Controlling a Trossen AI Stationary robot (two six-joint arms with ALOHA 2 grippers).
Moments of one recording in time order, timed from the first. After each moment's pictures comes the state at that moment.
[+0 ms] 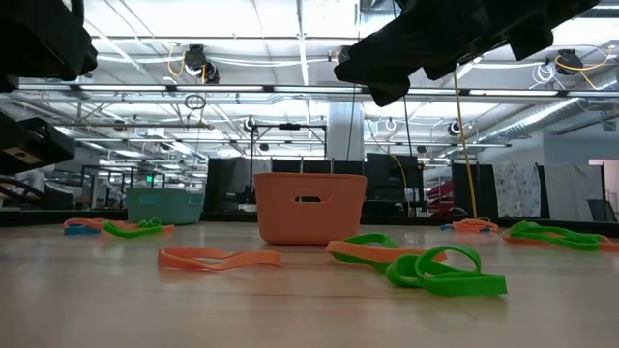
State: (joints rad) left arm -0.71 1.58 0.76 -0.26 0.02 -0.76; right arm 0.26 1.57 0.77 0.41 -0.06 0.04
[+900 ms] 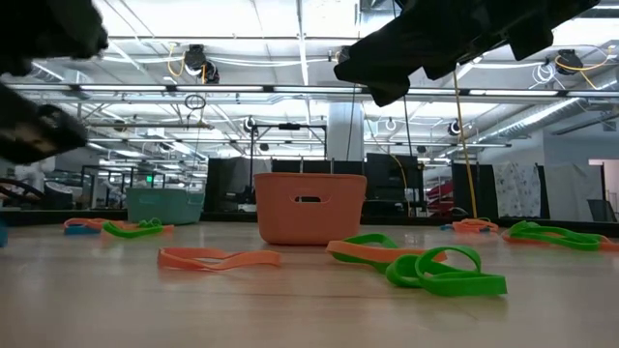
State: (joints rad) left arm -0.71 1.56 0.76 -0.20 -0.06 -0.74; right arm 0.26 1.57 0.77 0.41 -0.06 0.05
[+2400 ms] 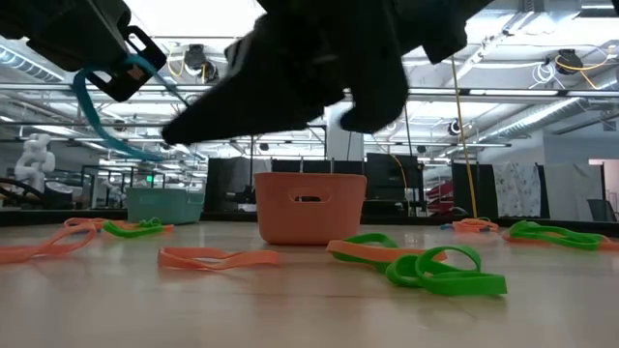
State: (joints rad) left arm -0.66 1.49 0.76 0.06 -0.27 -0.46; right arm 0.34 2.10 1.34 0.20 0.06 -0.30
